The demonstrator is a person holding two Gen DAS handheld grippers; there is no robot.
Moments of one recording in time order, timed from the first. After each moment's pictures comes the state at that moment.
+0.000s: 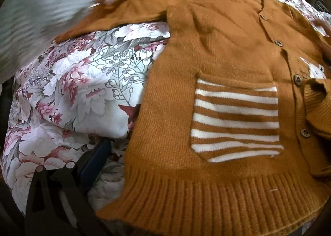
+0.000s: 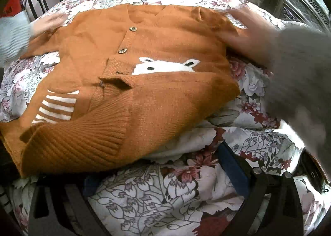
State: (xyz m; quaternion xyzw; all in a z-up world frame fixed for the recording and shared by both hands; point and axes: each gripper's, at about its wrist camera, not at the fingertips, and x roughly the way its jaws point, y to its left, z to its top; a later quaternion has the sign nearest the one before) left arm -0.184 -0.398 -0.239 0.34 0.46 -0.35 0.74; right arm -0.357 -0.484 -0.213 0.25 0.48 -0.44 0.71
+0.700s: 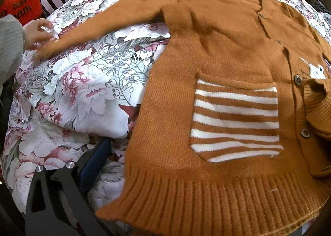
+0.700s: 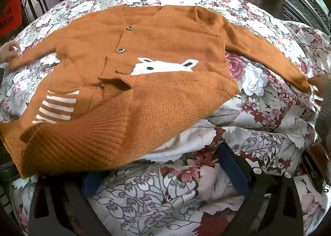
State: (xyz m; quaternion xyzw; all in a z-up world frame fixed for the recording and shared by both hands) left arm -0.187 -0.397 -0.238 0.34 0.46 -0.35 0.74; right arm -0.358 -0.484 -0.213 0.25 0.48 -0.44 0.71
